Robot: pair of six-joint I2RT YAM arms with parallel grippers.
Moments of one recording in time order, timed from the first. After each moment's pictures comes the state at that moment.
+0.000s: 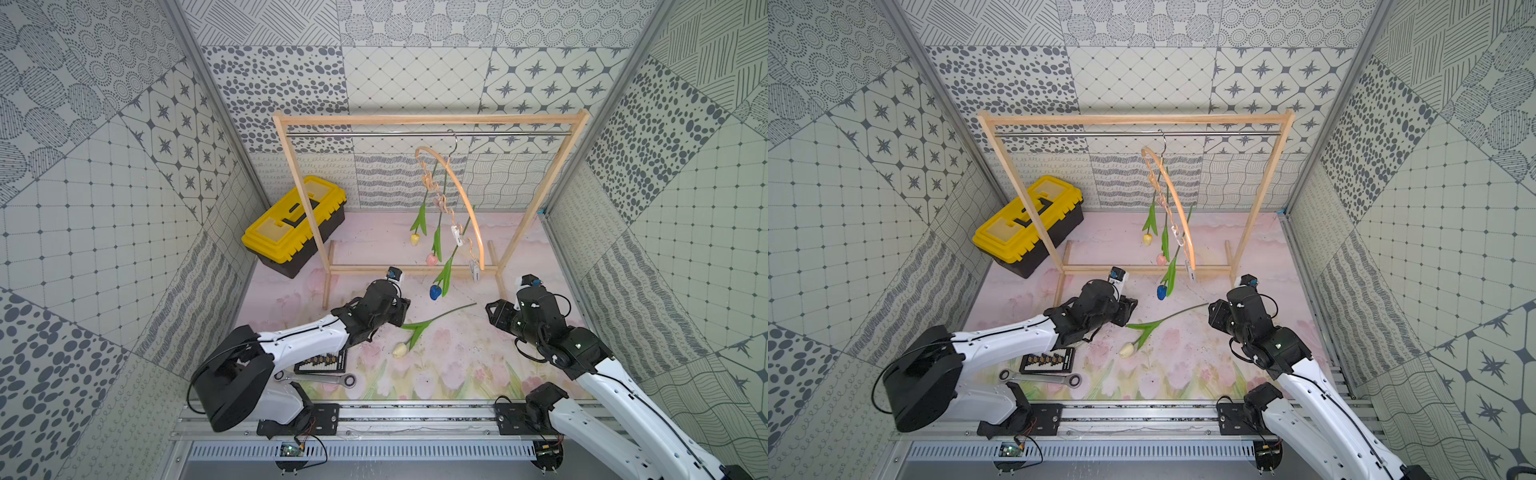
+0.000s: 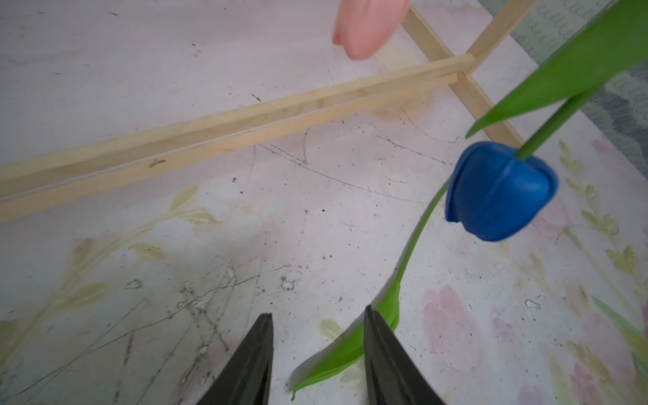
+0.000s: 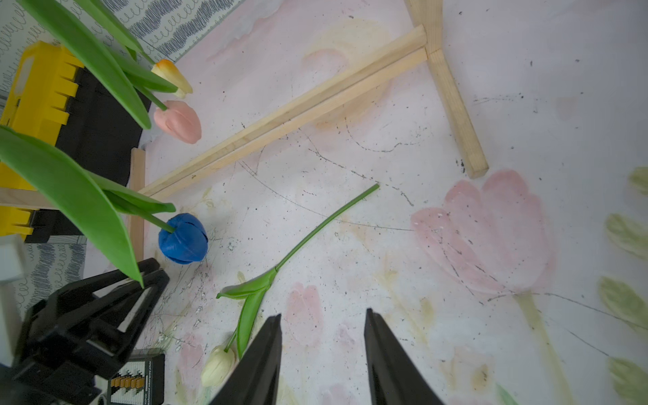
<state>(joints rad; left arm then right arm) -0.79 1.47 0.75 0.05 -0.13 -0.30 0.49 0.71 0.70 -0.74 0.12 0.81</state>
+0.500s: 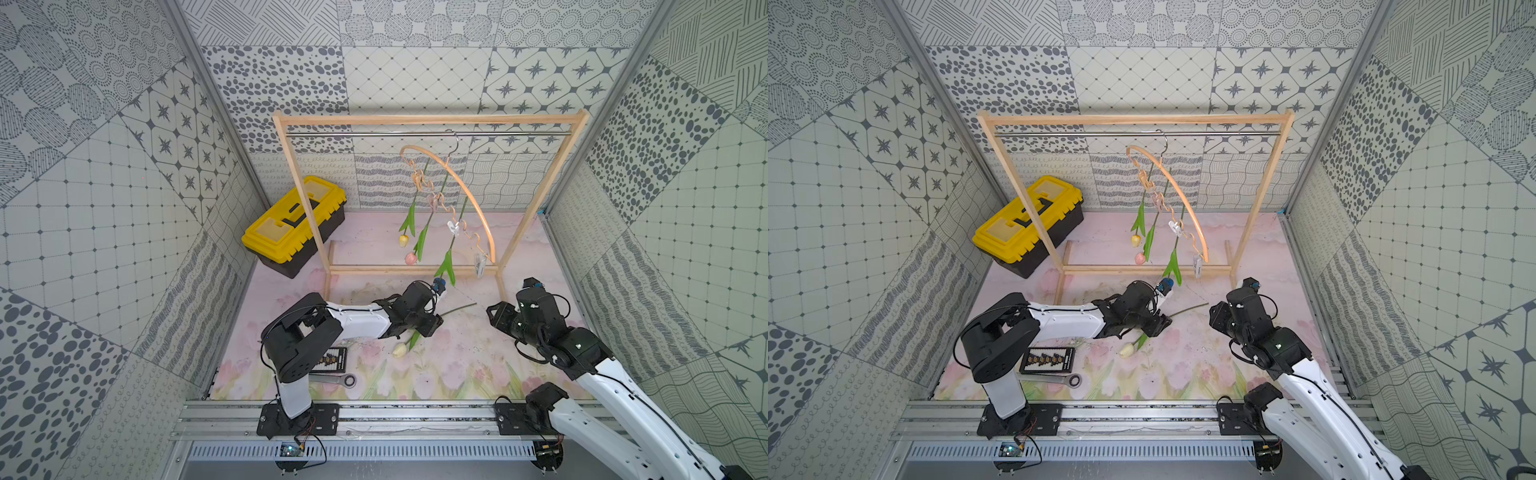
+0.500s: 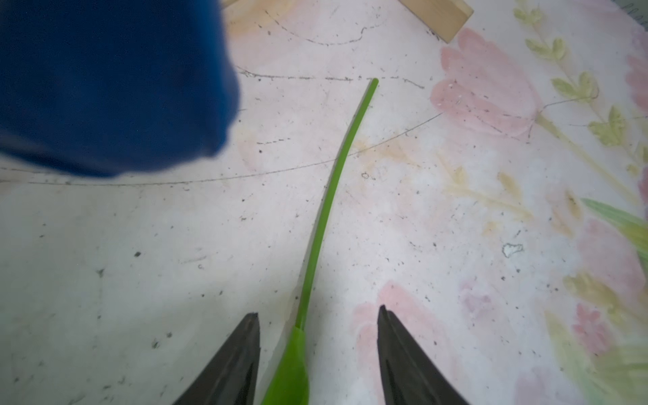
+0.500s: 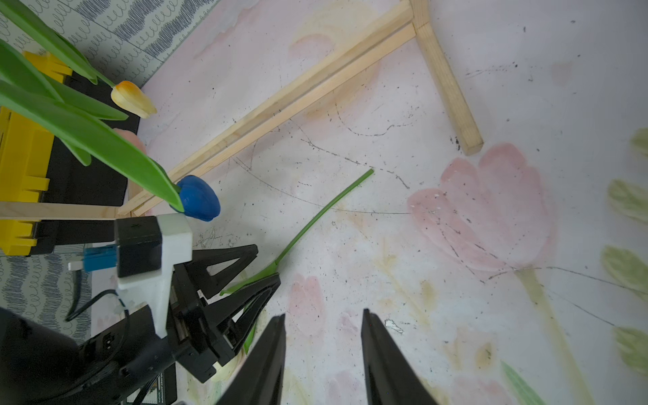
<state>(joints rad) -0.88 1.85 0.98 0.07 0.05 -0.11 0.49 0.71 0.70 -0.76 0.11 0.86</state>
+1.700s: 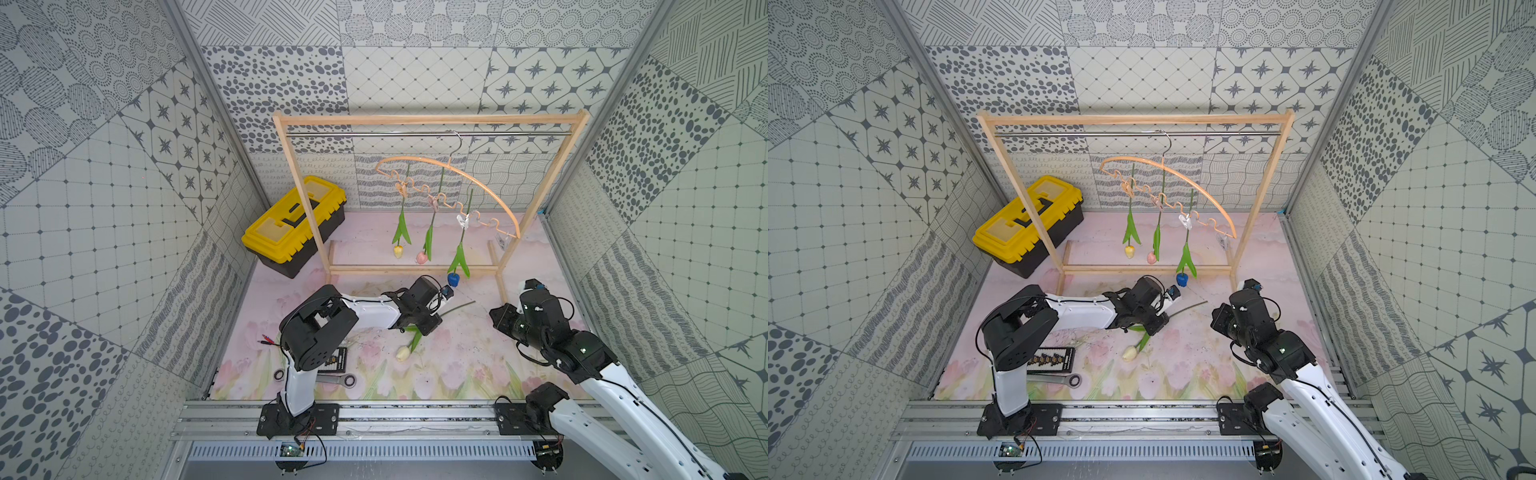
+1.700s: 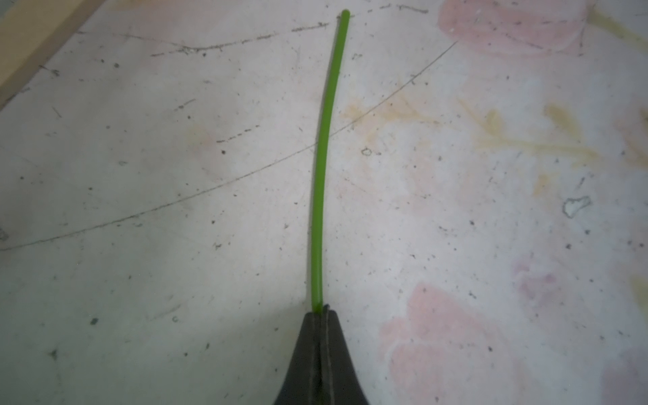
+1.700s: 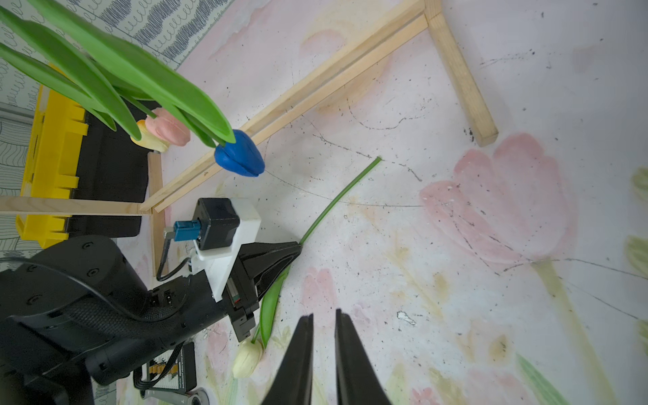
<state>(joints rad) -0.85 1.94 1.09 -0.07 0.12 0.09 0.49 0.67 0.69 -0.76 0.07 0.89</state>
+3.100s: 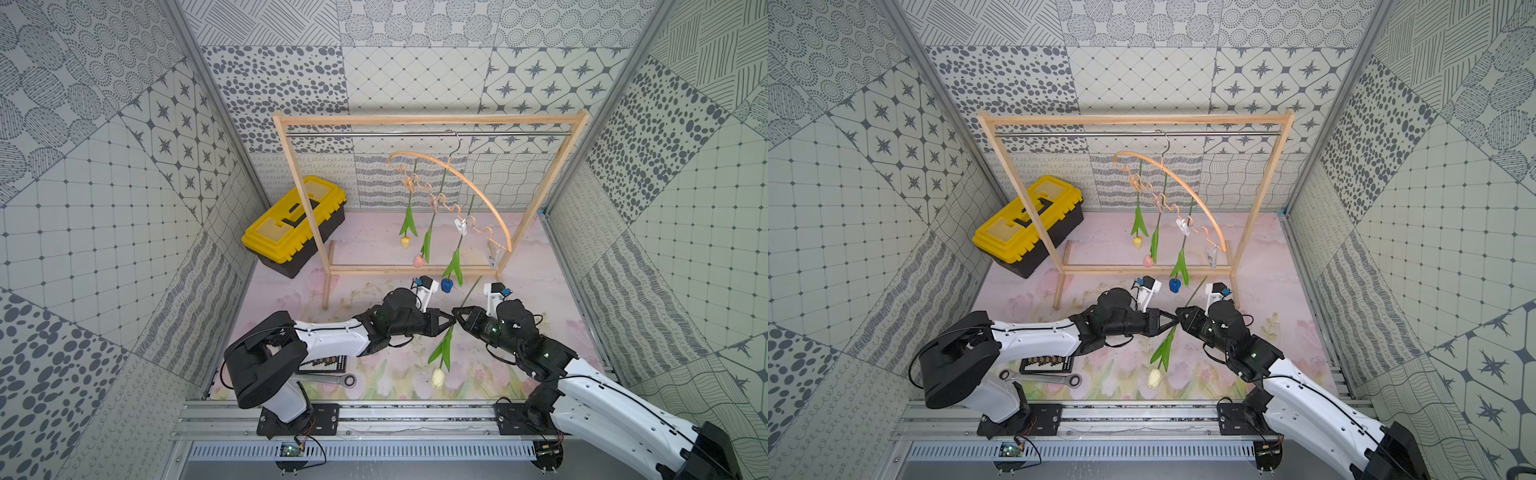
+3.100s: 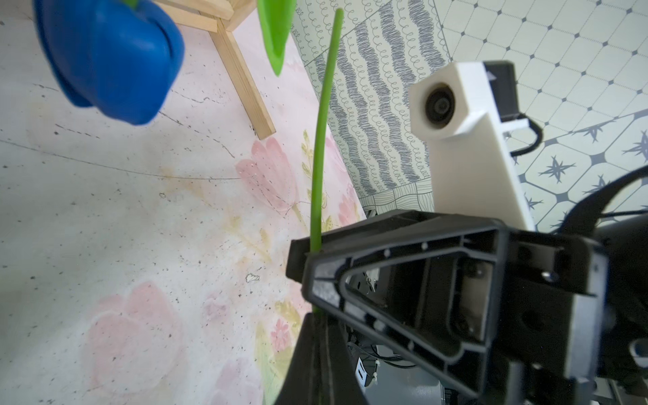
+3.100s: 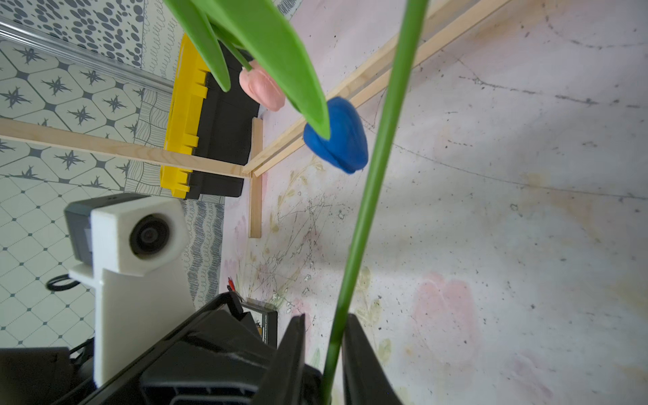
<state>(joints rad) -0.92 1.58 0.74 0.51 0.34 -0.87 0.70 0.77 0.43 -0.13 -0.02 1.07</state>
